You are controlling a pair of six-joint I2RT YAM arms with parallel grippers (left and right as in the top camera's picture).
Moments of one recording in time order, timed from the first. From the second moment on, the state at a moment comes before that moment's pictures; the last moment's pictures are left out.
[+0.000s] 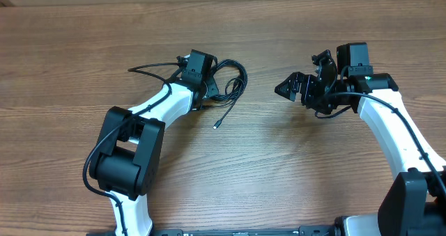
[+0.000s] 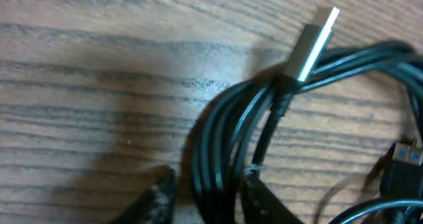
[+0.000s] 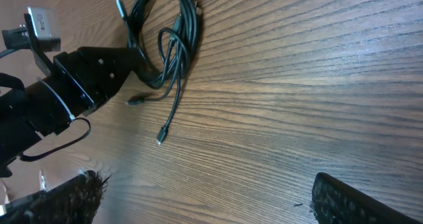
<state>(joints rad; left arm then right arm) -0.37 2.01 1.23 -0.27 -0.09 -0.68 0.05 1.60 1.16 -0.74 -0.59 0.31</state>
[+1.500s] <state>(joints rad) -0.35 1.95 1.49 -0.98 0.08 -0.32 0.05 1.60 1.16 -0.74 -0.59 0.31</state>
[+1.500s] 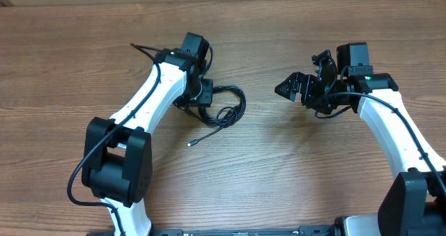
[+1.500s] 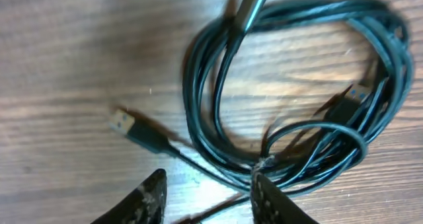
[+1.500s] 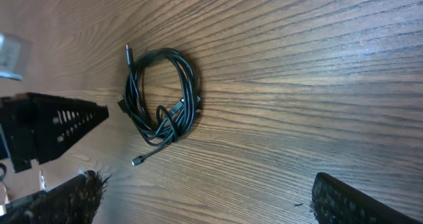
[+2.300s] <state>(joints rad) -0.47 1.95 1.35 -0.86 0.09 -0.73 0.05 1.60 1.16 -0.74 -0.59 0.31</state>
